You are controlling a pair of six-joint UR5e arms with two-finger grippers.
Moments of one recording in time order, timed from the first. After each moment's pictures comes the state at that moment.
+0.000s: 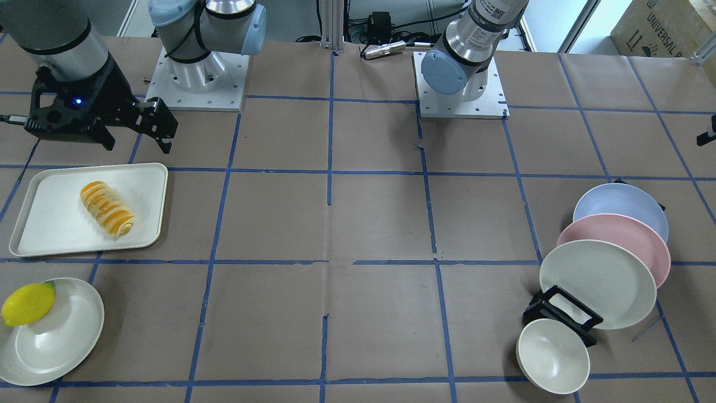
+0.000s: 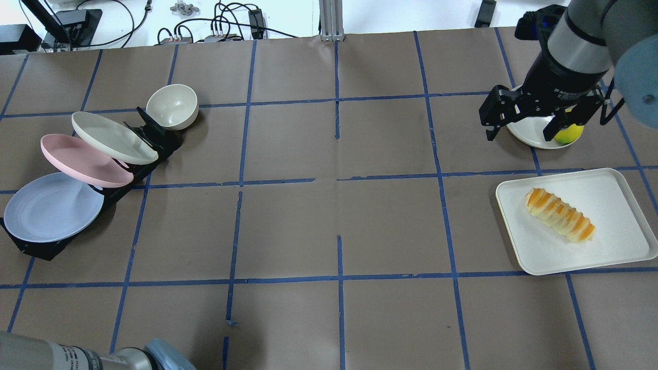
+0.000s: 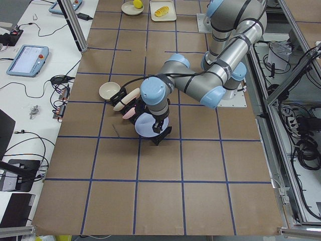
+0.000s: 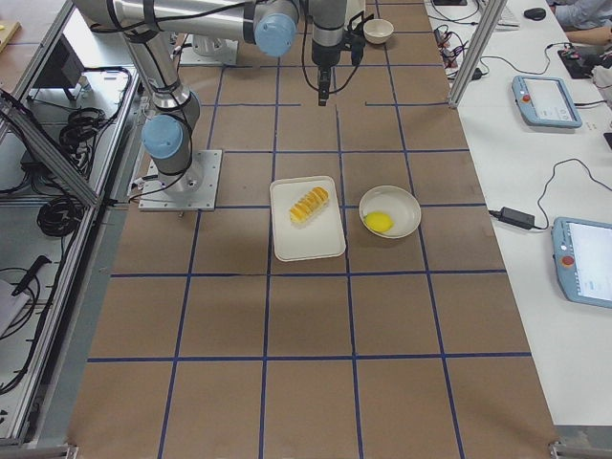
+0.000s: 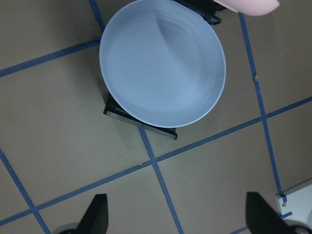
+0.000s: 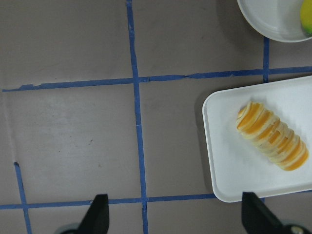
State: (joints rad) left arm -0.64 -1.92 -1.35 -1.69 1.59 1.26; right arm 1.42 -1.61 1.75 -1.68 -1.56 -0.12
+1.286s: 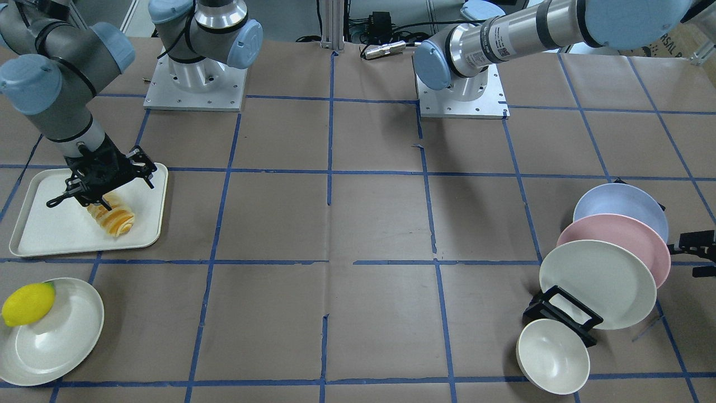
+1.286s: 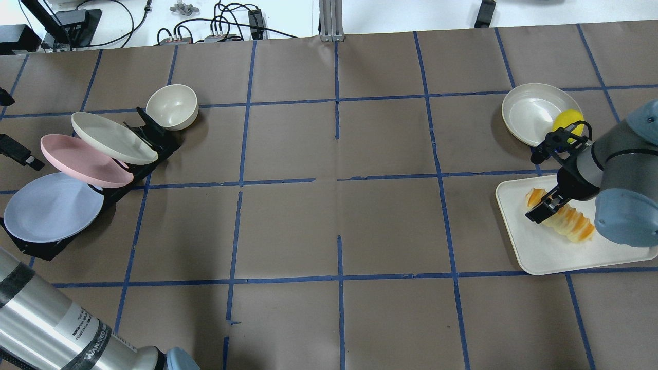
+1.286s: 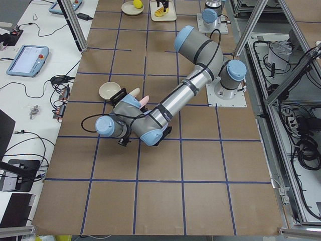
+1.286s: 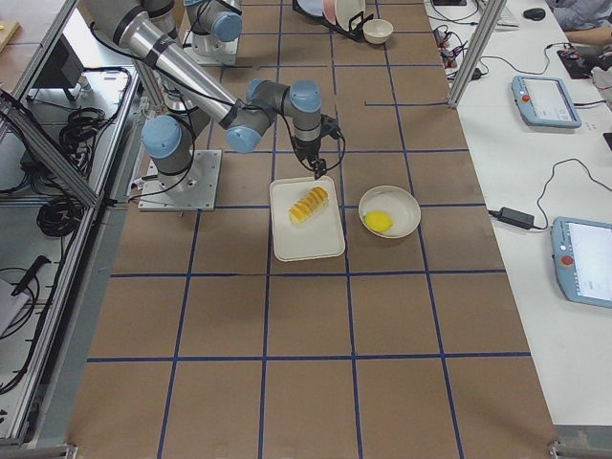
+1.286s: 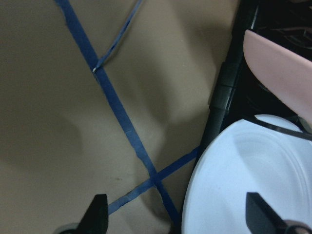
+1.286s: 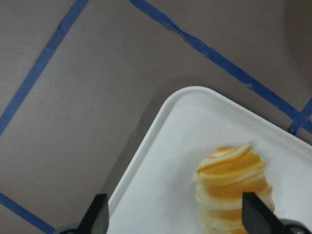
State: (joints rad) left arm -0.81 -2.37 -1.07 -1.68 1.52 1.21; right arm 1.08 -1.51 2.22 -2.28 -1.51 -1.14
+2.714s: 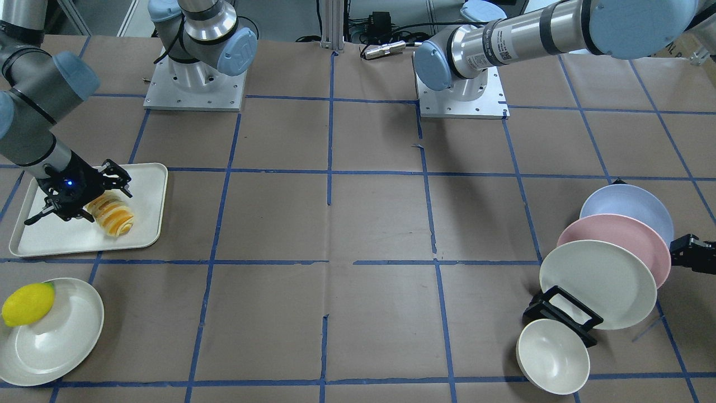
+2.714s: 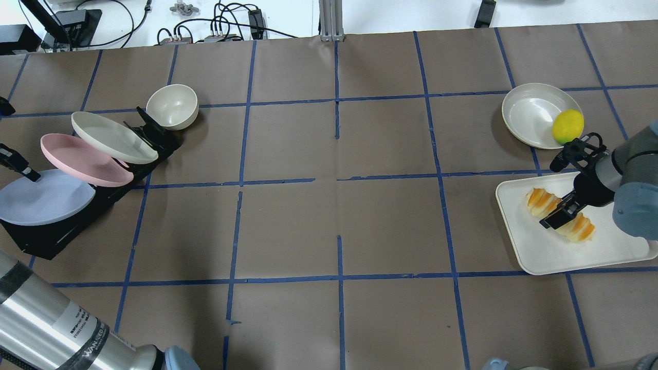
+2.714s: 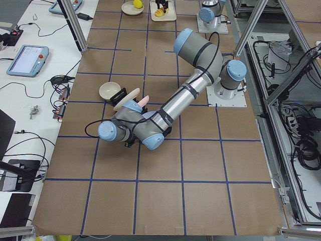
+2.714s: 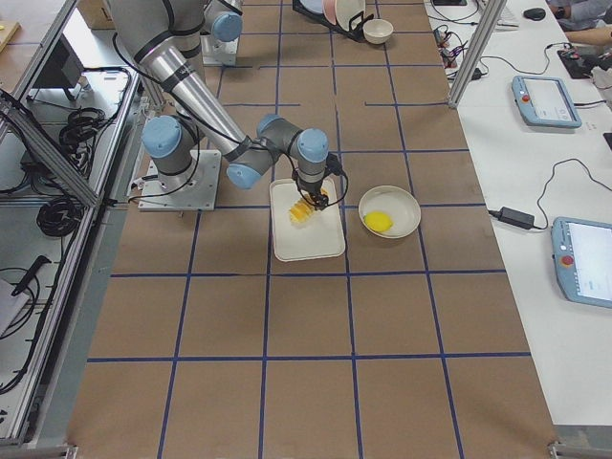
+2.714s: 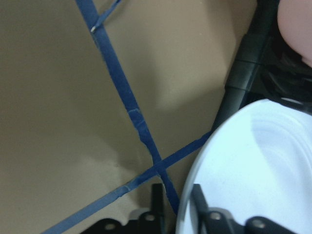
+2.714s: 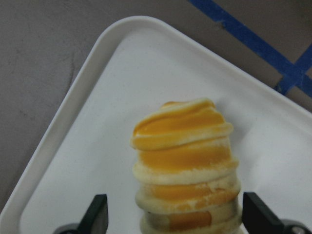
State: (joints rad) left arm -0.80 -2.37 -1.07 -1.70 1.55 1.18; right arm 0.98 -1.39 2.20 -2.29 -1.49 -1.27
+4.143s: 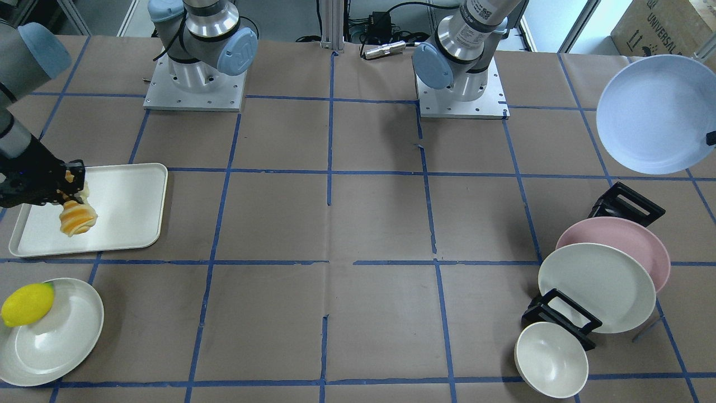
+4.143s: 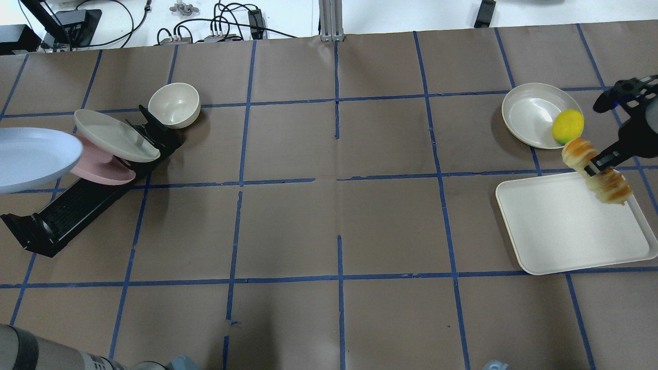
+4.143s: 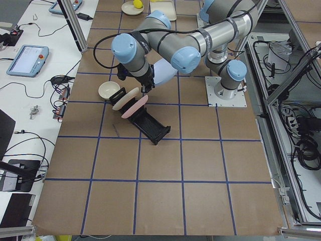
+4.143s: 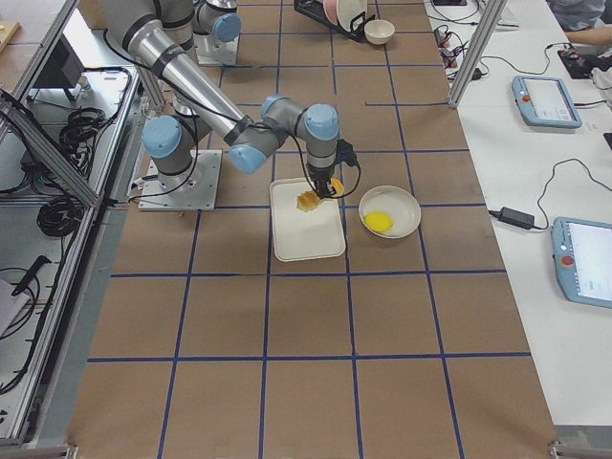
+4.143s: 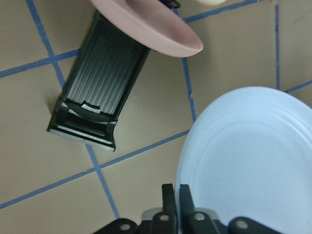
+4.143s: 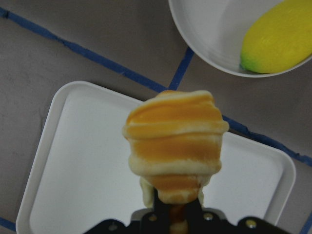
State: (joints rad) left arm -0.96 -1.88 -1.13 -2.09 1.49 0.82; right arm 1.02 -1.51 1.94 -2.07 -1.53 -0.95
